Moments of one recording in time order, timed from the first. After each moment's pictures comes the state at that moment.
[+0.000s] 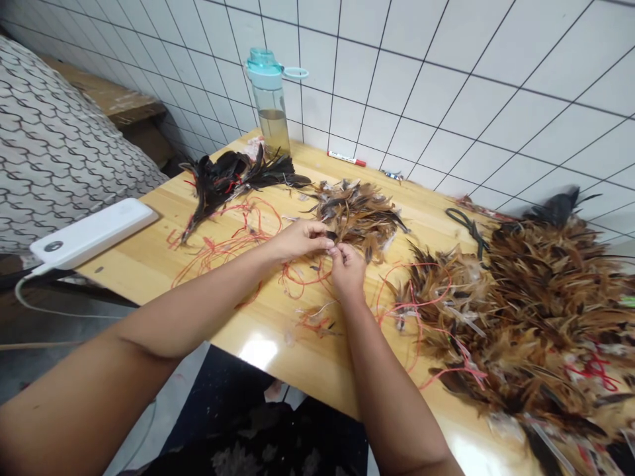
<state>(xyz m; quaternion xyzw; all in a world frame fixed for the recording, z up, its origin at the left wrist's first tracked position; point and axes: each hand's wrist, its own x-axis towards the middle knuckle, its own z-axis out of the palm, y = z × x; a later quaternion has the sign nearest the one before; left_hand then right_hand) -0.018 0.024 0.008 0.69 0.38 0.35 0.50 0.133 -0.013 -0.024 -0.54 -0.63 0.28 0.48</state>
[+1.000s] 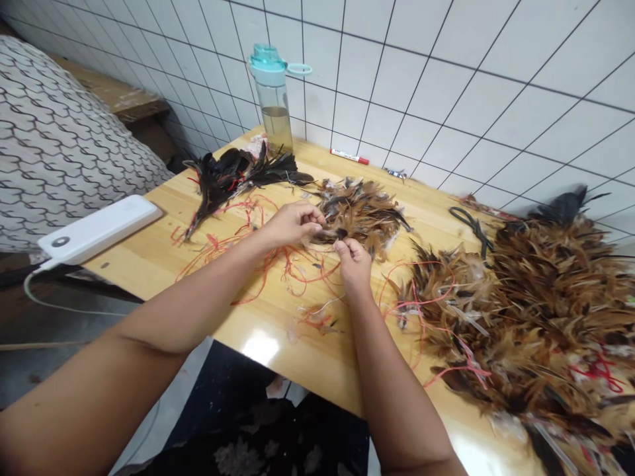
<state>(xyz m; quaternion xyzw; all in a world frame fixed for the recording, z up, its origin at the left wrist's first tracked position) -0.044 0.038 0.015 0.73 0.46 0.38 0.33 0.135 -0.013 -0.019 -0.51 -0.56 0.39 0.52</state>
